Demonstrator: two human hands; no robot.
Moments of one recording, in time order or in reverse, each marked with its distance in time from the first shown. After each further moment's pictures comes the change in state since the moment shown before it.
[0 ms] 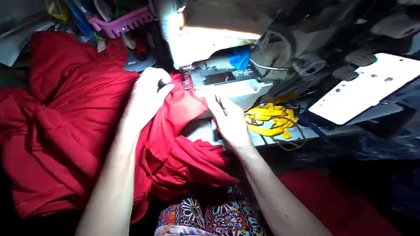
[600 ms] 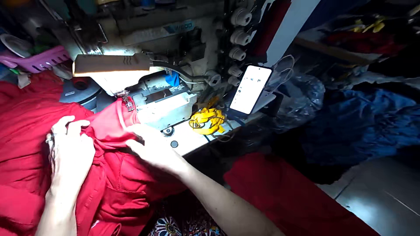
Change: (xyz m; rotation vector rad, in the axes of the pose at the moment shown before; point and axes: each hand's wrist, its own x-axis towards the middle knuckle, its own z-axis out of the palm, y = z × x) left_hand -0.055 -0.024 0.011 0.215 0.097 -0.167; right_hand -0.021 -0.014 0.025 -0.093 -0.327 -0.176
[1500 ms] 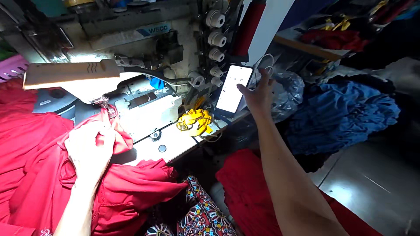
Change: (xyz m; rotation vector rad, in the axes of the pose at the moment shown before) left_hand 0.007 0.044 0.060 -0.196 0.188 0.175; right_hand -0.069 0.073 -0.288 -0.652 1.009 0.531
